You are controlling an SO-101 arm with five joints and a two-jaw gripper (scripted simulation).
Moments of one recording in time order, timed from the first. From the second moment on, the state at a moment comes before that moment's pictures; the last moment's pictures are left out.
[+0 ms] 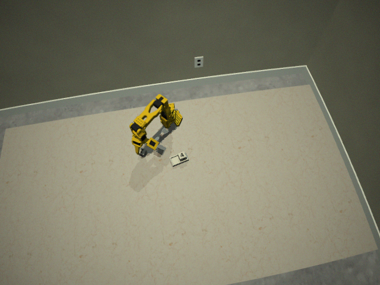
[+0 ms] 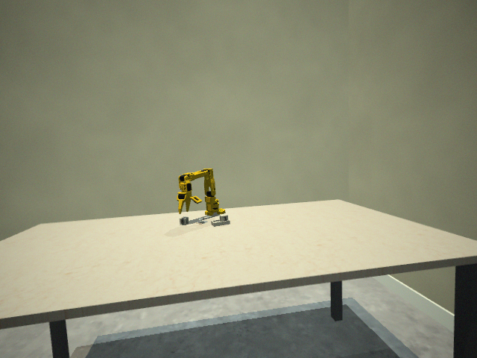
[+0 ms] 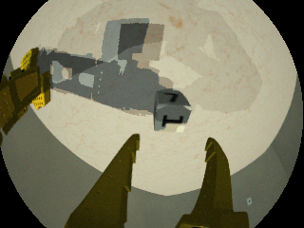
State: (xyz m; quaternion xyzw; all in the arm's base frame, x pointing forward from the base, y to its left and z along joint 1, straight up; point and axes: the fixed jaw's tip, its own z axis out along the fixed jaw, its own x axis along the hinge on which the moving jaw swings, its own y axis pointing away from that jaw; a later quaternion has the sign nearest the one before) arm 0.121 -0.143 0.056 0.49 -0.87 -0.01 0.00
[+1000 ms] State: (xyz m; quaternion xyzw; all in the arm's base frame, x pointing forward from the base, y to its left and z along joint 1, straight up) arm 0.123 -0.145 0.028 0.49 -0.87 0.00 0.00
